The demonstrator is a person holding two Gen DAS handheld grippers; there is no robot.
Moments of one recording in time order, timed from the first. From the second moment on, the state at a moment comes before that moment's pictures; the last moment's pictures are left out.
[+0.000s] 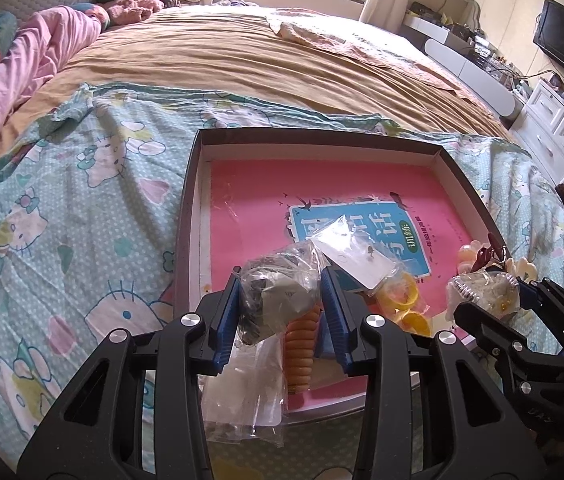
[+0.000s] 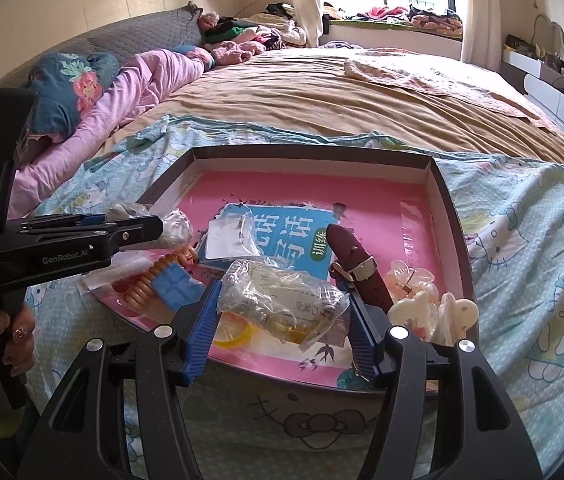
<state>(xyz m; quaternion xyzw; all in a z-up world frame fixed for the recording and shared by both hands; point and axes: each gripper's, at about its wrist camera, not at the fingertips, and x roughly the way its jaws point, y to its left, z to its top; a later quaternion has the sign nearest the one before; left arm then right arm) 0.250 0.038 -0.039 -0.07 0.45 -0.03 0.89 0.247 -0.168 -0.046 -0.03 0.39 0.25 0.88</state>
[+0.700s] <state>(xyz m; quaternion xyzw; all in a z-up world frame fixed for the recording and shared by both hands) 0.210 0.029 0.004 -0.07 0.41 -0.03 0.91 0.204 -0.206 0.000 0.00 0.34 0.24 0.91</state>
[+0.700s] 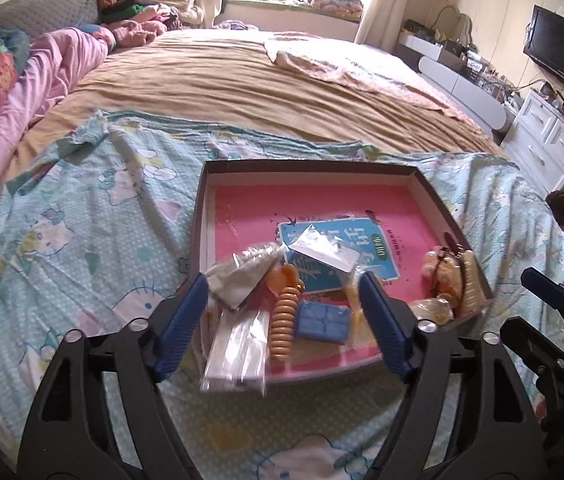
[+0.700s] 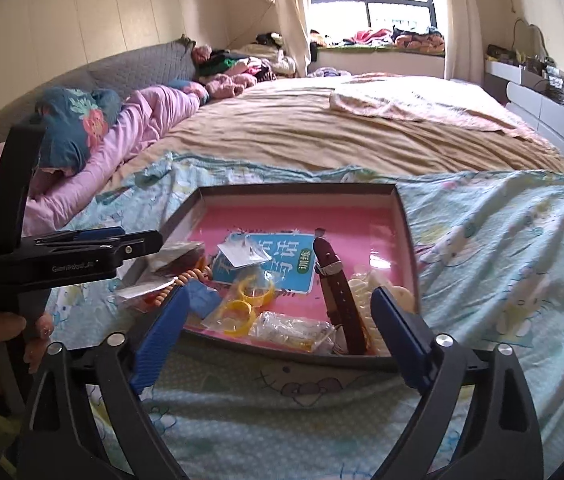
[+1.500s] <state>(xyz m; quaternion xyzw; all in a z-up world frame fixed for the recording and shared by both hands) 0.090 0.030 0.010 -0.06 0.41 0.00 0.91 0.129 -0.225 0.005 -0.01 0.35 0.23 0.91</state>
